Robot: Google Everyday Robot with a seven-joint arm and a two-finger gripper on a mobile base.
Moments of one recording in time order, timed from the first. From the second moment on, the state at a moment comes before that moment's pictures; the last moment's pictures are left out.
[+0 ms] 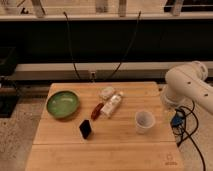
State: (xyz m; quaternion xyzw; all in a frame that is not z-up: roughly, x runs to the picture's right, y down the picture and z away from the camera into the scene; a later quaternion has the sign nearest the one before) arm 0.285 0.107 0.684 -0.28 0.02 0.02 0.96
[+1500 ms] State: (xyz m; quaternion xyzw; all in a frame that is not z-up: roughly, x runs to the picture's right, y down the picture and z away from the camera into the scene) arm 0.239 0.140 0.684 -0.29 0.02 -0.03 0.96
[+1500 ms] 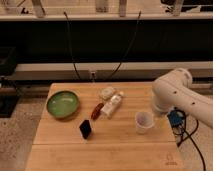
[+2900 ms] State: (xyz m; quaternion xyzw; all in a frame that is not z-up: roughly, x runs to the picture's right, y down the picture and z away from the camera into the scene) arm 0.119 0.188 0.694 -0.30 -0.04 -0.18 0.94
